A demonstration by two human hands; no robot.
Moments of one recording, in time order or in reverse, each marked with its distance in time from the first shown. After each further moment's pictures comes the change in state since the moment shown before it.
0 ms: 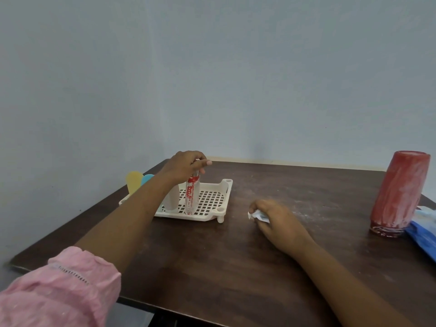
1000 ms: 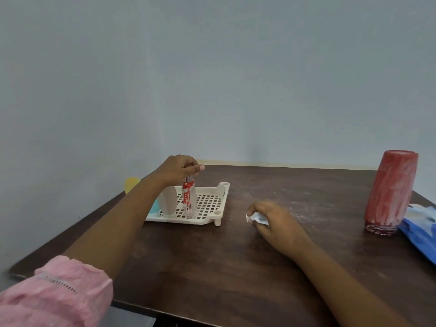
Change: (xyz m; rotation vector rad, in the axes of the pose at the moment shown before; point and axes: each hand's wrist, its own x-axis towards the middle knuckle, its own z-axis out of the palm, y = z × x) left_hand -0.006 0.003 -0.013 0.007 -0.081 -0.073; right_hand -0.006 -0.001 -0.006 0.035 0.032 -0.009
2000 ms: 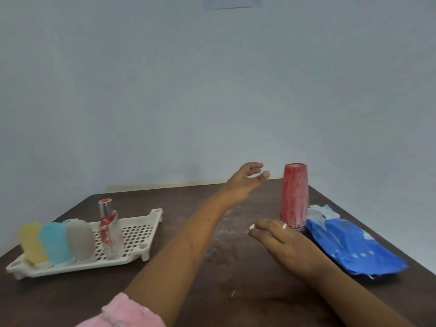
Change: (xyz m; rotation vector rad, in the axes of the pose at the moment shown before) left_hand 0.008 0.257 0.136 -0.774 -0.325 0.297; right_hand -0.091 0.047 -0.116 -0.594 0.071 -0.237
